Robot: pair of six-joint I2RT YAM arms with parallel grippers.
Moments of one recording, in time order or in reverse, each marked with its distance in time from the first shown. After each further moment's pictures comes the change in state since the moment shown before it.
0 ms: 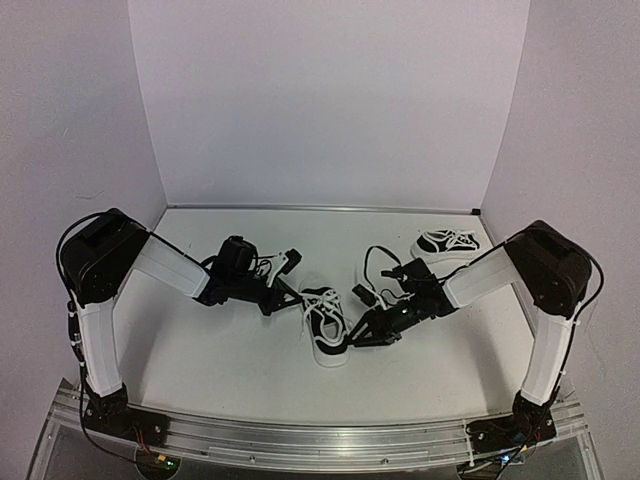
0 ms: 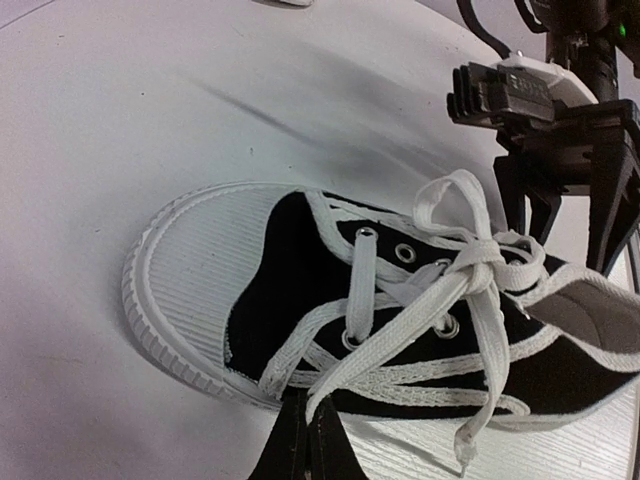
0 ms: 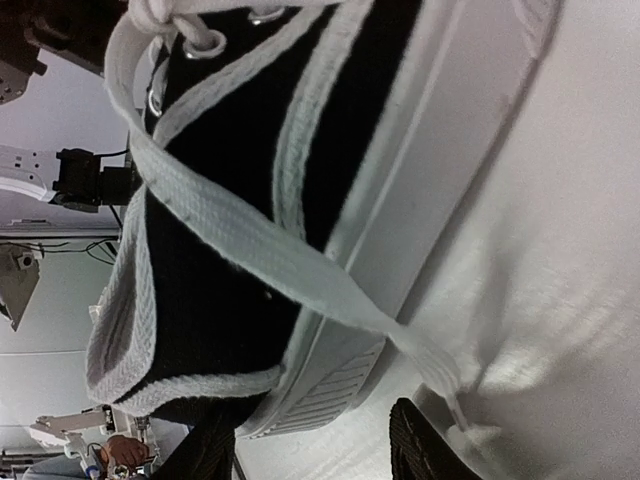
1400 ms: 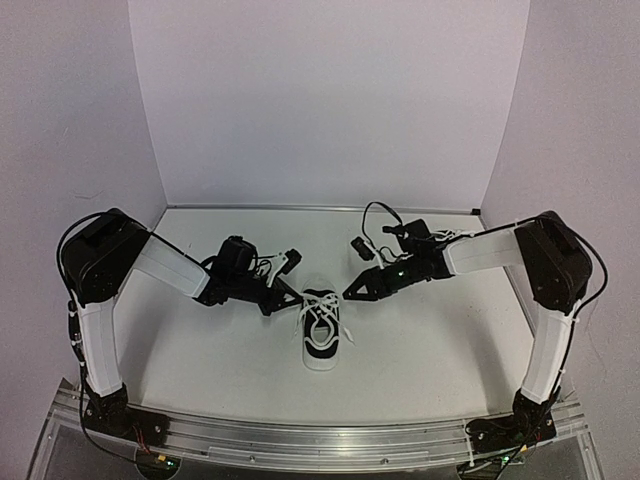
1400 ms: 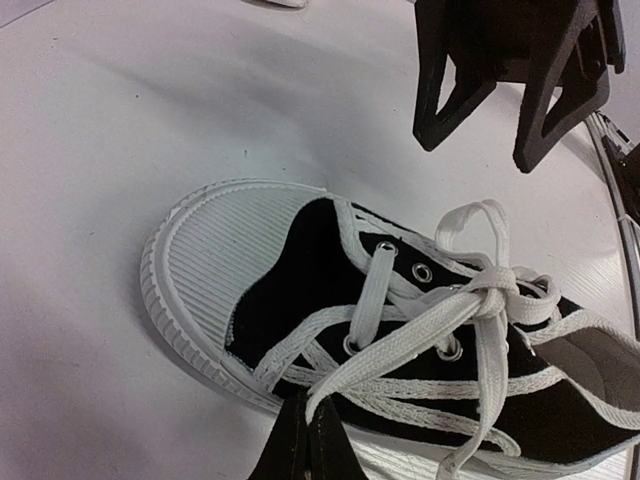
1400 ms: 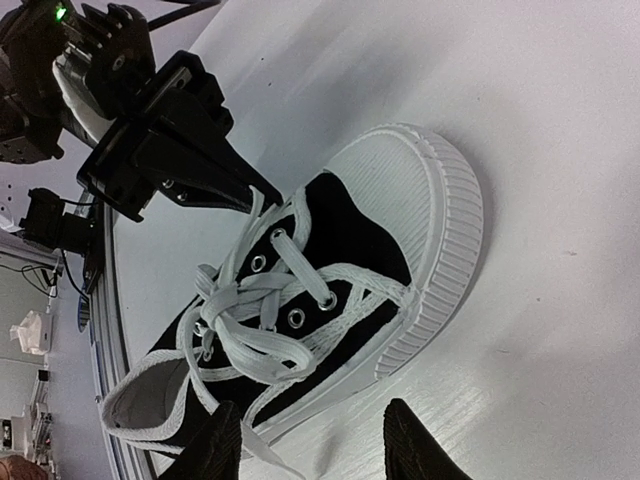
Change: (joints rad) left arm 0.000 0.004 0.000 0.007 0.017 0.000; right arm -0.063 0.017 0.270 -0.116 0.129 -0.238
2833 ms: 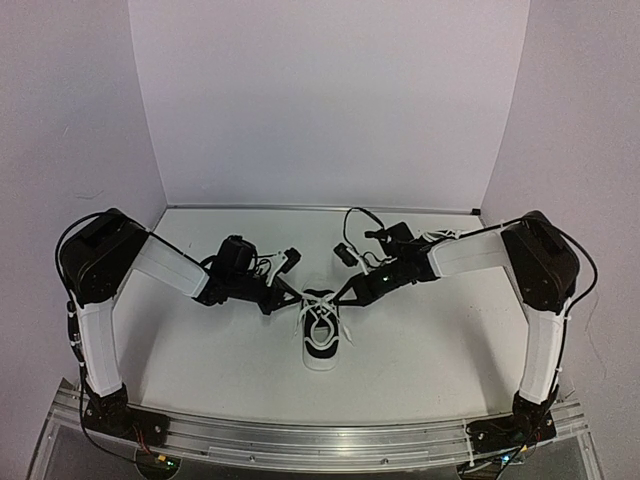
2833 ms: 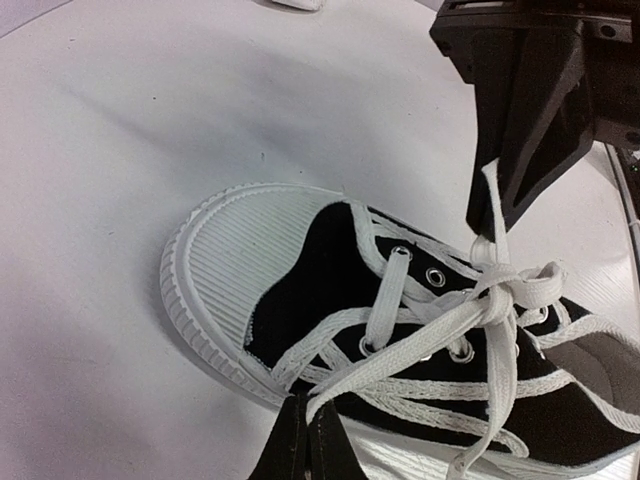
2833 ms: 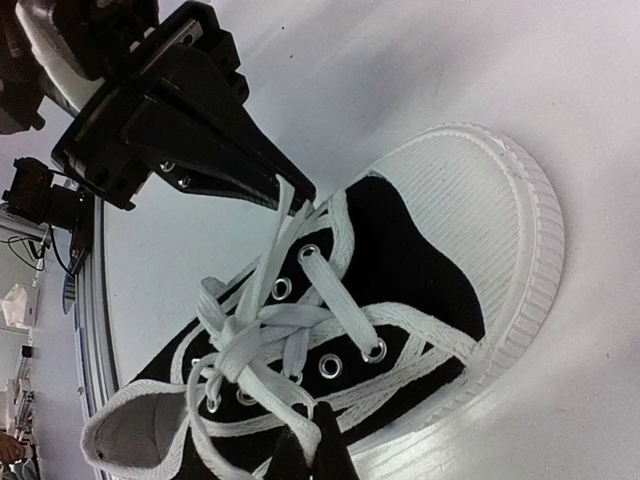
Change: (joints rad) left arm 0.002 -0.010 -0.004 0.000 -0.033 0.000; right arm 0.073 0.062 0.072 -0.030 0.046 -0.037
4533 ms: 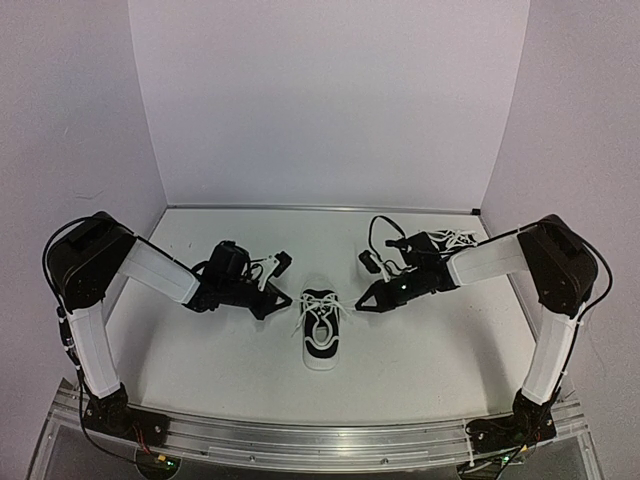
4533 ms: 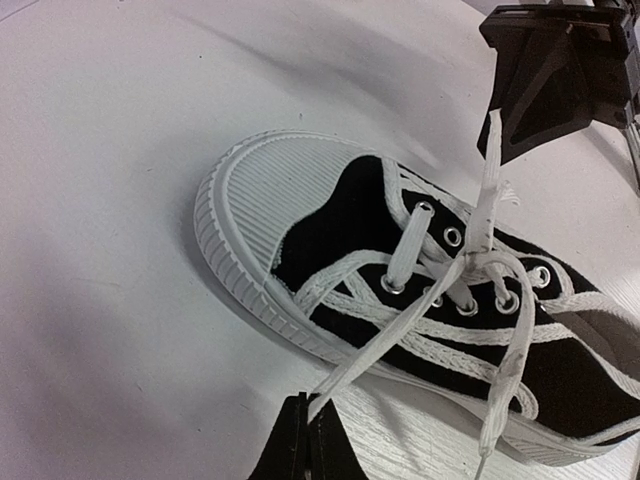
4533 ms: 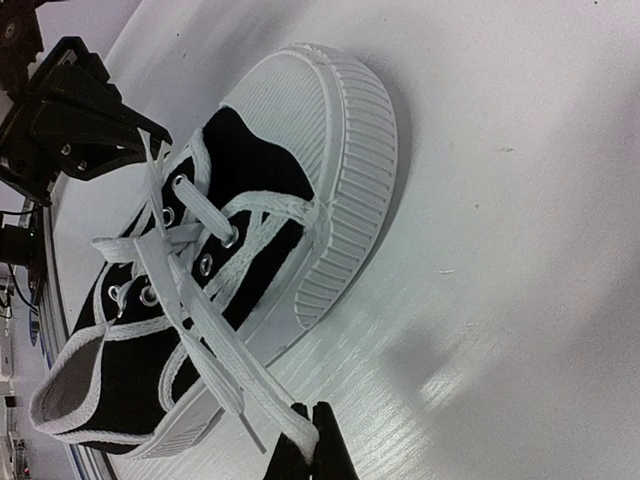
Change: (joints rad) left arm -0.004 -0.081 -0.099 -0.008 -0.116 -0.054; right arm -0.069 -0.097 -0.186 0.054 0.128 0.076
